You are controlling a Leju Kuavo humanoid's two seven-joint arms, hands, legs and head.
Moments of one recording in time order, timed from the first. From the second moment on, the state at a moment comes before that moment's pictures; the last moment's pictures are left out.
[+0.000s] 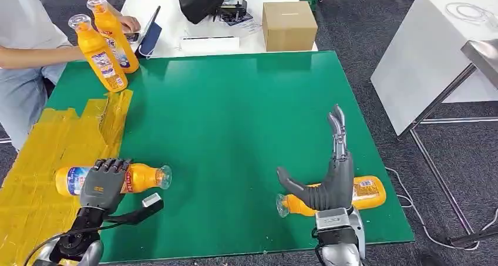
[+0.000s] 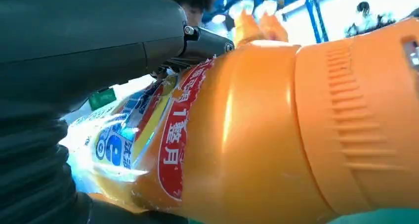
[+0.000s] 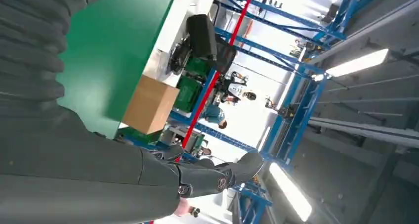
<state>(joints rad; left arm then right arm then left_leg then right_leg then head) -0.04 0.23 -0.20 -1.38 -1.46 0.31 0.07 0.05 0.03 0.35 -1.83 0.40 -0.39 -0.43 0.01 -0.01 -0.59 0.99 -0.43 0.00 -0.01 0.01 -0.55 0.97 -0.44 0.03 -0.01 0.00</state>
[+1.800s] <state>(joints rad) 0.03 0.22 -0.09 -1.51 -1.48 0.63 0.00 0.06 0.02 0.33 -1.80 0.42 -0.36 -0.40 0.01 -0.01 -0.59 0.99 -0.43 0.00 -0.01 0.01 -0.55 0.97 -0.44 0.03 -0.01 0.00</state>
